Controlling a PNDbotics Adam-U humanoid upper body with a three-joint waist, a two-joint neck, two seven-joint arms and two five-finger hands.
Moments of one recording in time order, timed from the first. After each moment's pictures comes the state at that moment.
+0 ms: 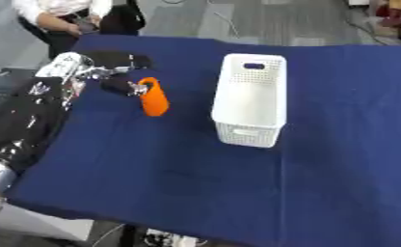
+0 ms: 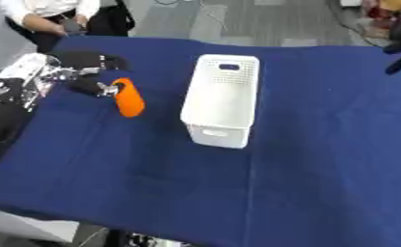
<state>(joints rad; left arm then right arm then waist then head) -0.83 0.60 -0.17 -0.74 -1.04 -0.58 -0.25 -0.37 -0.46 0.12 -1.85 0.24 -0.11 -0.17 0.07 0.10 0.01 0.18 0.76</state>
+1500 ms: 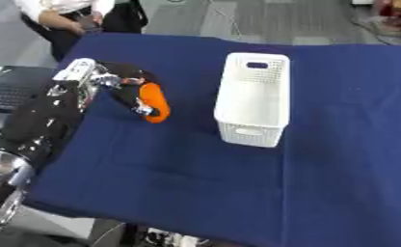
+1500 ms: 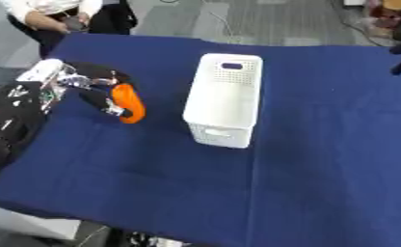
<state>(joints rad) -0.84 0.55 -0.16 -0.68 -1.04 -0.56 -0.43 -0.39 -0.46 0.12 -1.86 0.24 -0.11 -0.16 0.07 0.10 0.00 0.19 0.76</state>
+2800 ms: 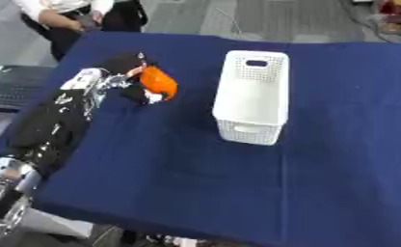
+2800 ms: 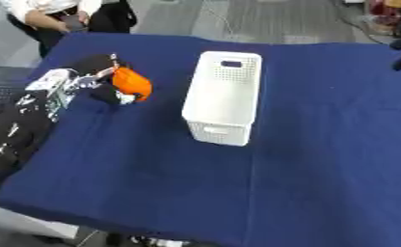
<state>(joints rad) -0.84 0.56 -0.17 -0.72 -0.92 -0.43 0.03 -0.39 -0.46 0.12 -1.86 0.24 -0.11 -0.16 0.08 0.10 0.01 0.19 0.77</state>
